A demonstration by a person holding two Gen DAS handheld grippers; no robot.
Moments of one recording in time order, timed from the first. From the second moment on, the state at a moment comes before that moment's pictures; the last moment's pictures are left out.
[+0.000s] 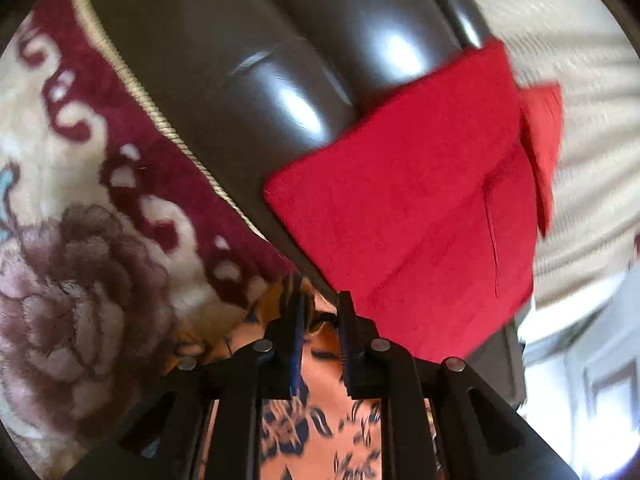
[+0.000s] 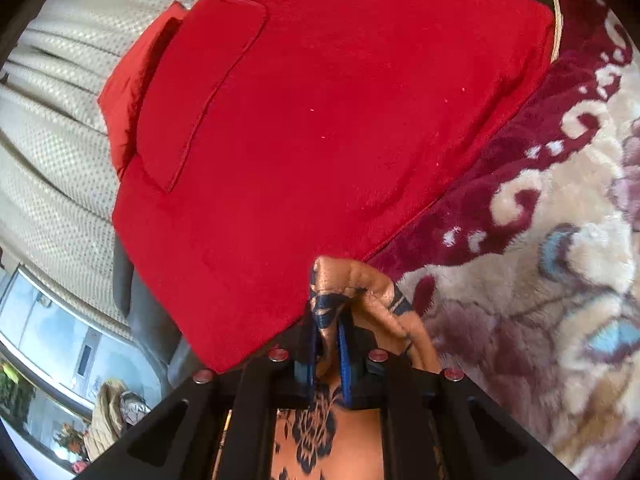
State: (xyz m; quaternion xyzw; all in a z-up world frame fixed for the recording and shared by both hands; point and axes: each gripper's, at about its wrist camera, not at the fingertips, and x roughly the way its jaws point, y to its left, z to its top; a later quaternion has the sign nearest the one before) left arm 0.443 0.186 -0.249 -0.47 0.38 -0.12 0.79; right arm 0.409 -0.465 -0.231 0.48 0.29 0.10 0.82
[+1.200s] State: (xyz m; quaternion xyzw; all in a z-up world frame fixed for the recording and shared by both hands) left arm 0.262 0.054 -0.234 0.03 0.46 -0.02 0.89; right arm 0.285 -0.347 -0.242 0.33 0.43 0.16 0.83
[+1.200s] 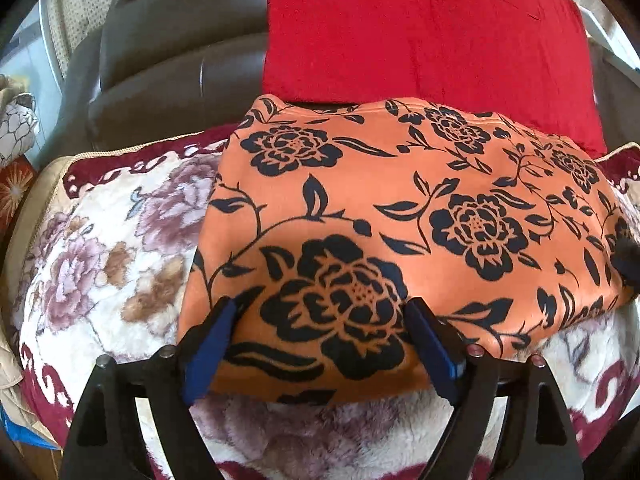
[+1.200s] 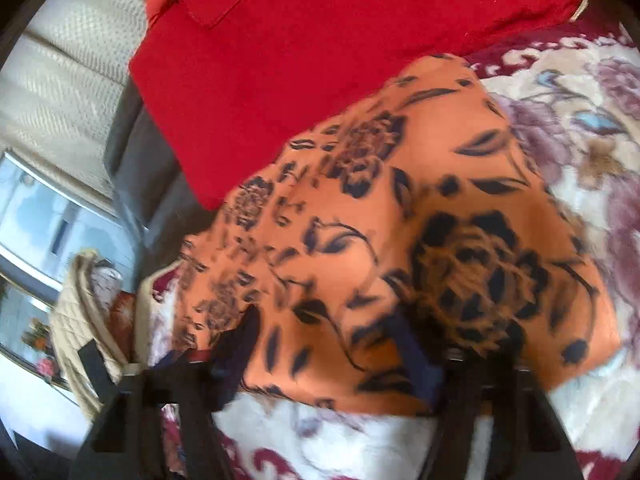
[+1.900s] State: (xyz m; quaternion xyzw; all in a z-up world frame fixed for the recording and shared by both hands) left arm 0.248 0.068 -0.204 -0.08 0.40 -0.03 0.91; right arm 0.244 -0.362 -0.226 0.35 0.37 0.19 0.84
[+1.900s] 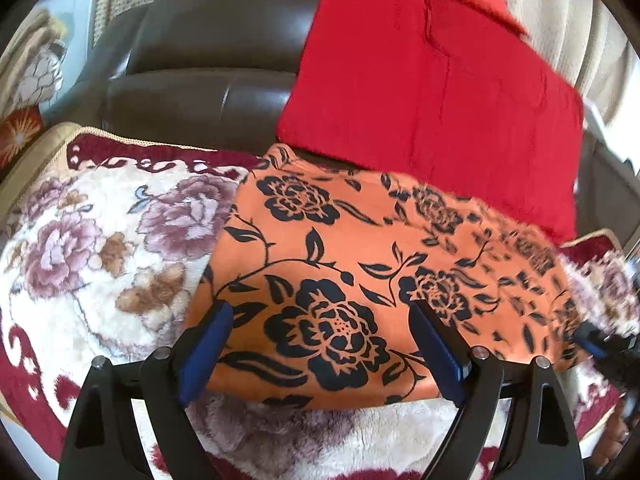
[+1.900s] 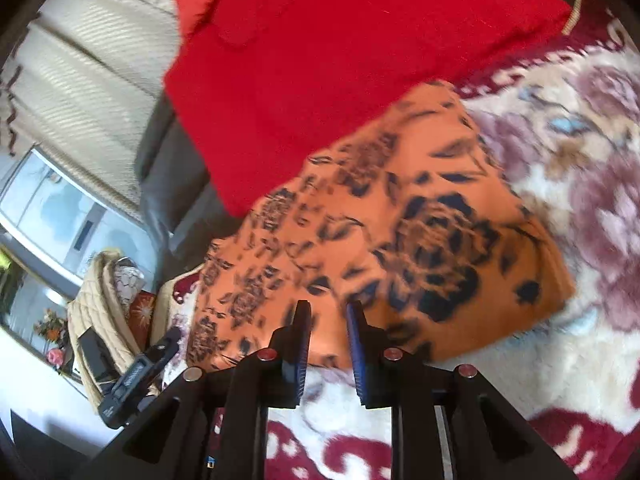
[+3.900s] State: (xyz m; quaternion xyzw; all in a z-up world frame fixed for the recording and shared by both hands) left arm 0.194 0.153 -0.232 -0.31 0.44 0.00 0.84; right arm 0.238 -0.293 -0.190 0.25 0.30 0.23 0.89
